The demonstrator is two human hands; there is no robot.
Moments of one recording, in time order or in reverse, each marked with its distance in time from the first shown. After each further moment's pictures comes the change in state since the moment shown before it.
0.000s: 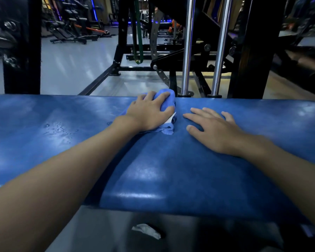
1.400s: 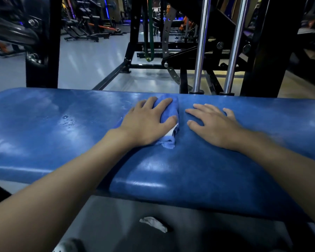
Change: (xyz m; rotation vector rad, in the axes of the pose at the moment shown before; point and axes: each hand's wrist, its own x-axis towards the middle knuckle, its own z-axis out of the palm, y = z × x) left_hand -0.070 -0.010 -0.012 0.039 0.026 0.003; right_hand 0.008 -0.025 0.003 0.020 0.017 -0.027
